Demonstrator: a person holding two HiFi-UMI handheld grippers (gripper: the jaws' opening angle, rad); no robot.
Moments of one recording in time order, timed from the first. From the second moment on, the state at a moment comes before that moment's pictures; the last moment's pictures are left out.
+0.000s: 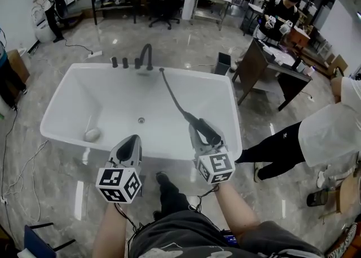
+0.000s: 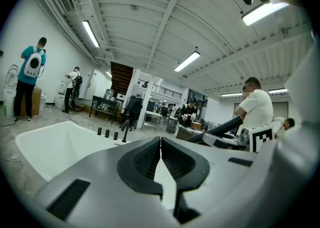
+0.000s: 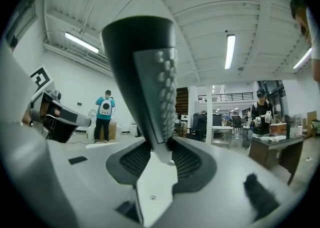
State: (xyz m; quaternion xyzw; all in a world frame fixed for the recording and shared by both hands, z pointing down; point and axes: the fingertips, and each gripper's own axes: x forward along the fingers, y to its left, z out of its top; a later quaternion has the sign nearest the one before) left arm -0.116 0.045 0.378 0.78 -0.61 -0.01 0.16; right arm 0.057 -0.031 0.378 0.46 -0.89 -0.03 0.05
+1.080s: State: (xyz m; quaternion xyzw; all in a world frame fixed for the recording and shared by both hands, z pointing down) left arm -0.073 0.055 0.381 0.79 -0.59 0.00 0.15; right arm 0.088 0.000 0.395 0.46 -0.89 -0.02 0.05
